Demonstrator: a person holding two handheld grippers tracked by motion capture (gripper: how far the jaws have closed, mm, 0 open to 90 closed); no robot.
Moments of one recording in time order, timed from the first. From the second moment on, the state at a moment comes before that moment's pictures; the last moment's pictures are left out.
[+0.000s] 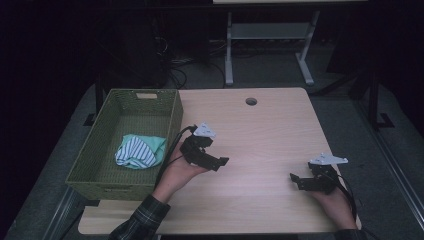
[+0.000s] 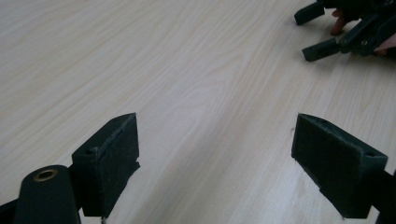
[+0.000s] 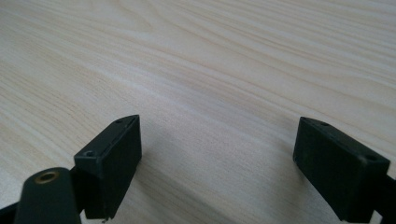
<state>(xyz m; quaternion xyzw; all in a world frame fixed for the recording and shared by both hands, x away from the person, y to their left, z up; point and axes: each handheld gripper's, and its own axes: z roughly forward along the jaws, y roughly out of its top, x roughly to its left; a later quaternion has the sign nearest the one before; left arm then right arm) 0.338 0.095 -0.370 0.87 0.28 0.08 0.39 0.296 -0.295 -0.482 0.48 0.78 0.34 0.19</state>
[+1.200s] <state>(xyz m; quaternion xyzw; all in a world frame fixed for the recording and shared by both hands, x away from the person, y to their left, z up) 0.336 0.072 -0.467 0.90 0.28 0.09 0.32 0.296 -0.295 -0.482 0.48 0.79 0.35 0.19</state>
